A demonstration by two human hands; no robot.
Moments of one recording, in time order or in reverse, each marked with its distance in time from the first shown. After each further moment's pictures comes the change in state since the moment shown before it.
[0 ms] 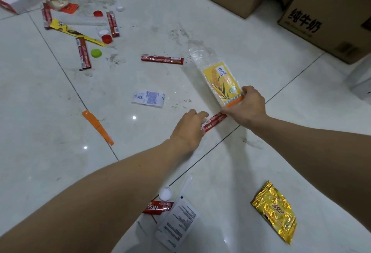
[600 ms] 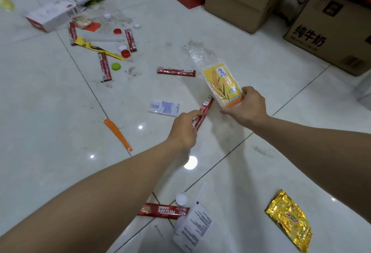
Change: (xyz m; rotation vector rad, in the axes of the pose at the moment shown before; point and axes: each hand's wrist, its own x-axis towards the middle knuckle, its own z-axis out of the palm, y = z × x) left_hand -0.018 -0.022 -0.048 -0.198 0.151 -0.121; right_hand -0.014 -0.055 -0.004 0.043 -0.007 -0.057
